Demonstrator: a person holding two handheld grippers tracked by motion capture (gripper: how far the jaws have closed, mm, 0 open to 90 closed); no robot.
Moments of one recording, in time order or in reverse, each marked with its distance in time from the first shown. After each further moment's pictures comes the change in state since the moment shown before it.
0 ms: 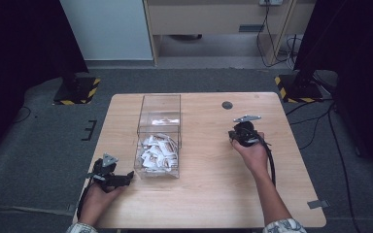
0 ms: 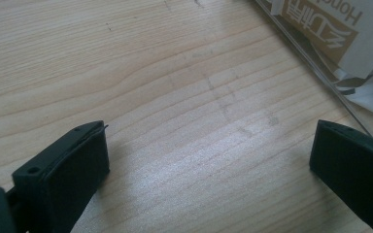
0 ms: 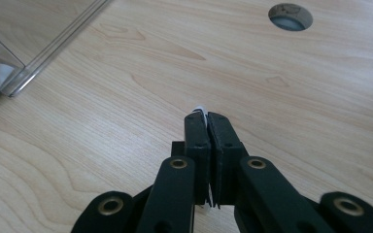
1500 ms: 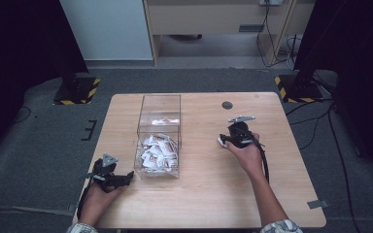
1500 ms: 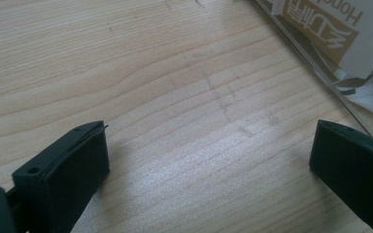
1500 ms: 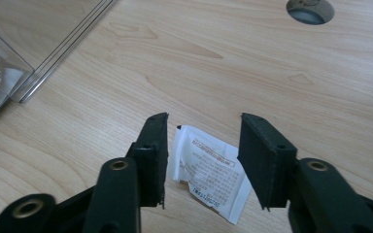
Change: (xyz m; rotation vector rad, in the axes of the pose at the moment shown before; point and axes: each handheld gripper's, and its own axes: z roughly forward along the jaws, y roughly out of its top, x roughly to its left) left arm 0.000 0.000 0.000 0.000 0.003 -0.003; right arm 0.016 0.004 0.007 0.006 0.000 0.030
